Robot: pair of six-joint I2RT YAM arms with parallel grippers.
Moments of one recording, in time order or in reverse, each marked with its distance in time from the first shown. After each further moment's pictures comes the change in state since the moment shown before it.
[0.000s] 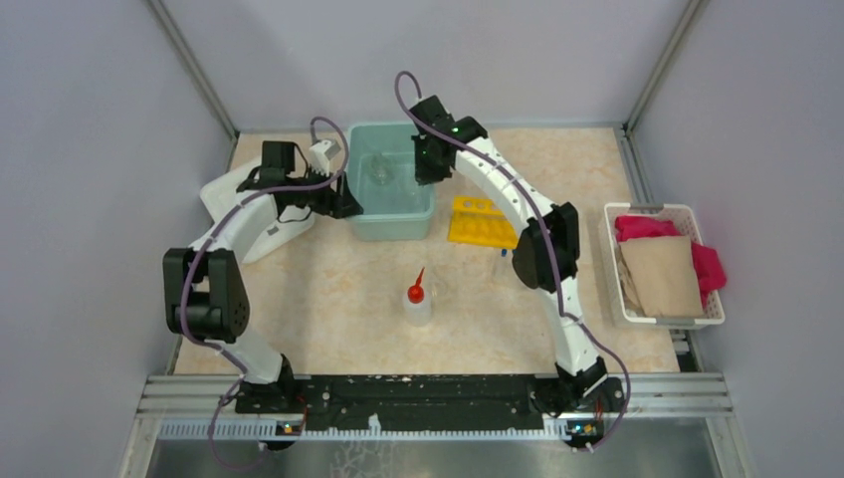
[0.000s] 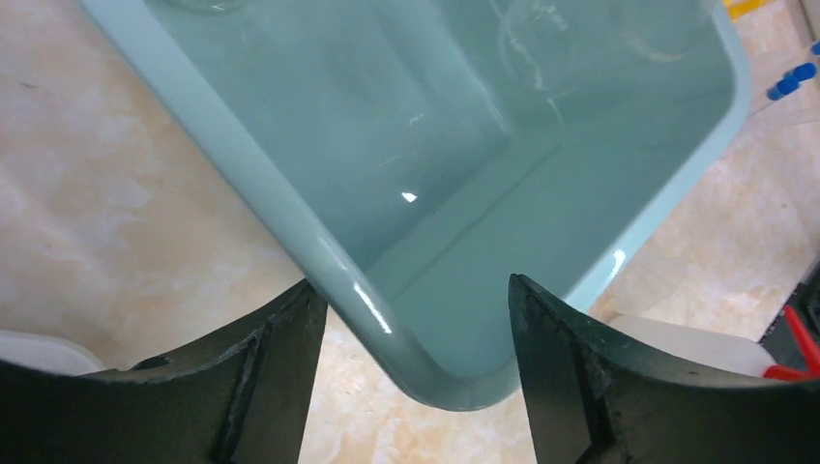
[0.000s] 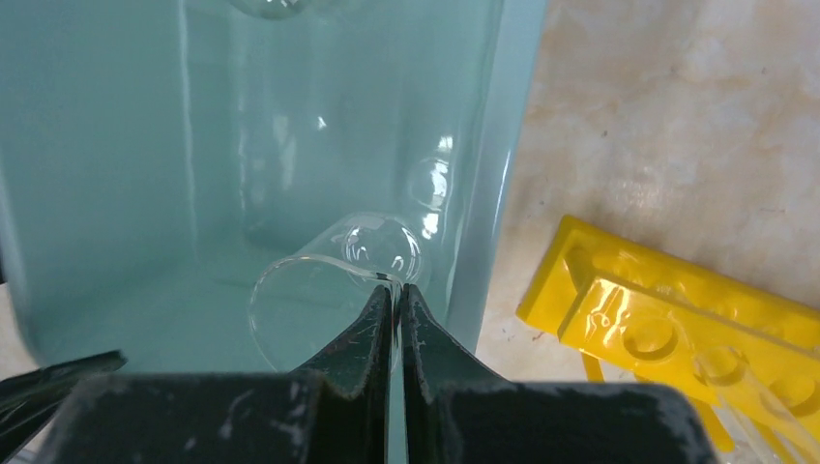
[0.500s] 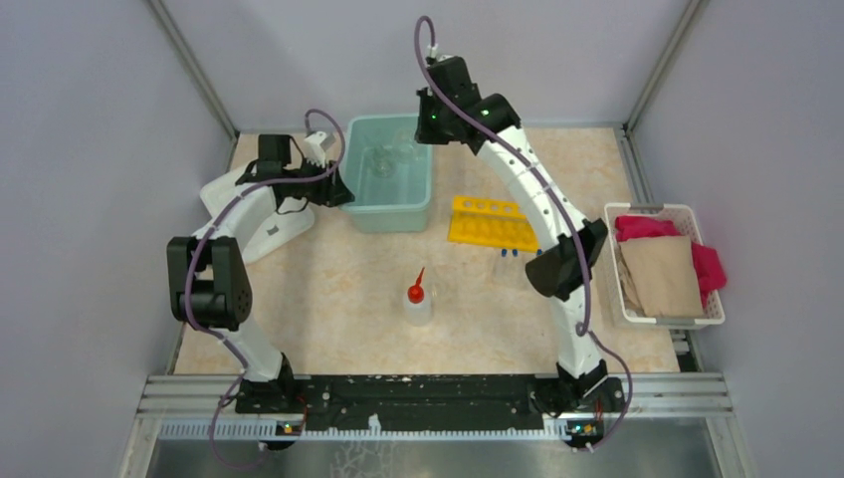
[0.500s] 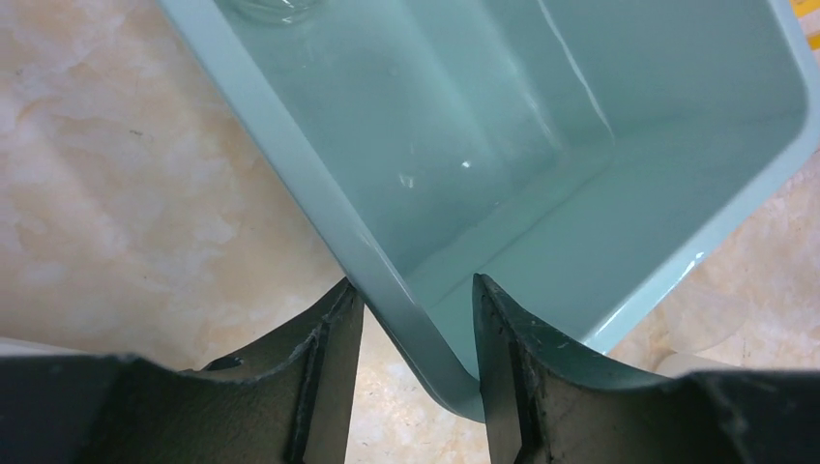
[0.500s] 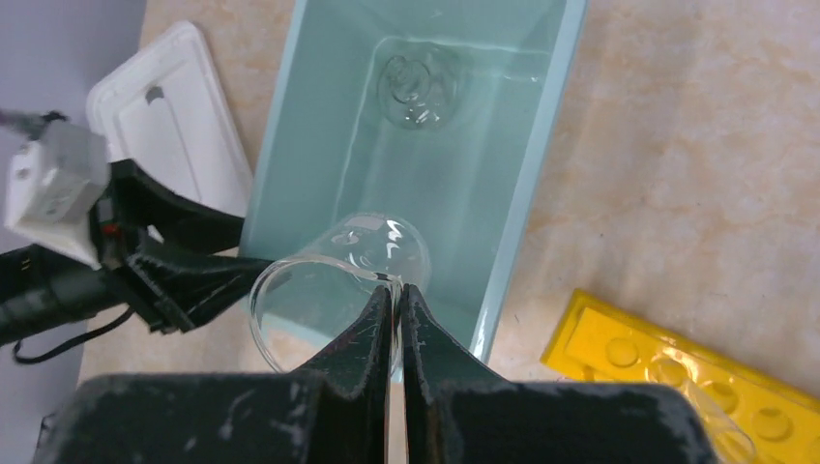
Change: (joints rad) left arm 0.027 0.065 0.056 0.048 -0.027 0.011; right arm 0.007 -0.171 0.112 0.026 -0.002 -0.033
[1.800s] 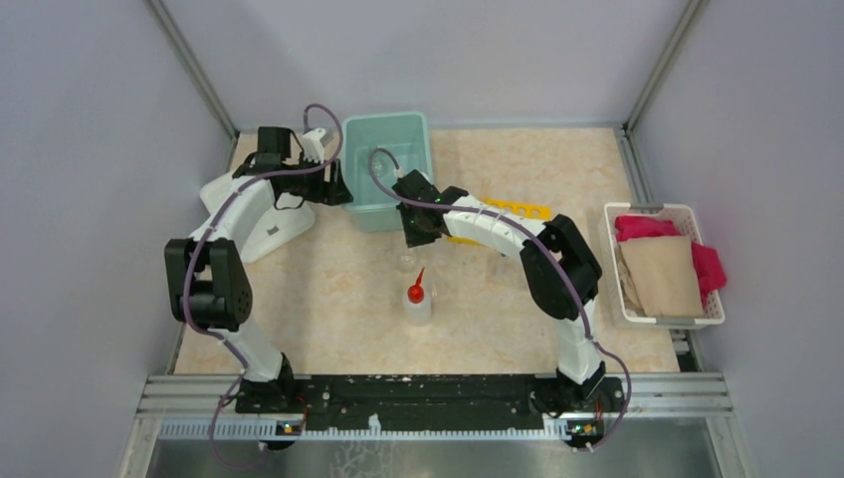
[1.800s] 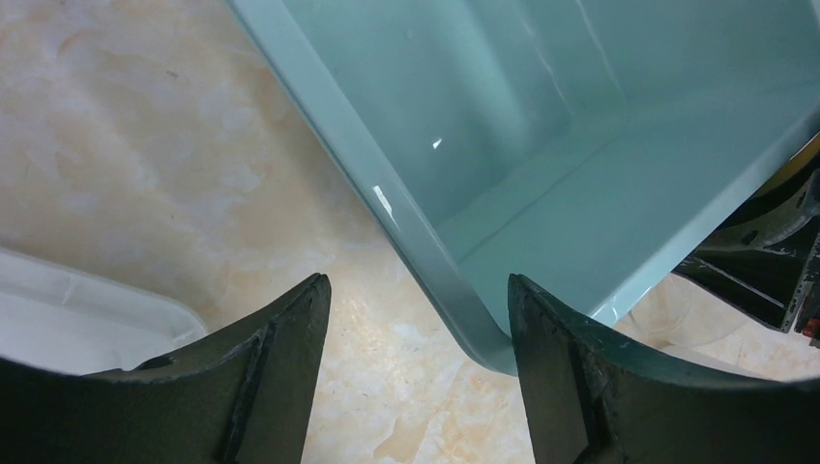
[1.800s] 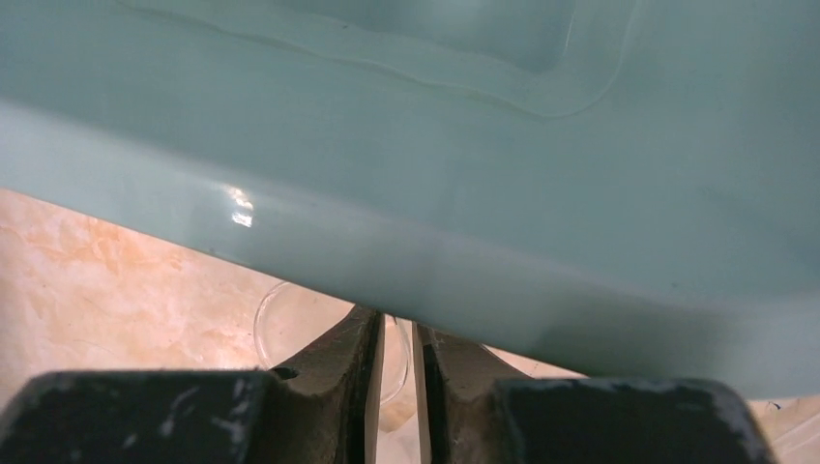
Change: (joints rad) left arm -0.004 -0.017 0.084 -0.163 -0.123 -0.009; right arm 0.177 -0.085 -0.882 0.405 0.013 0.023
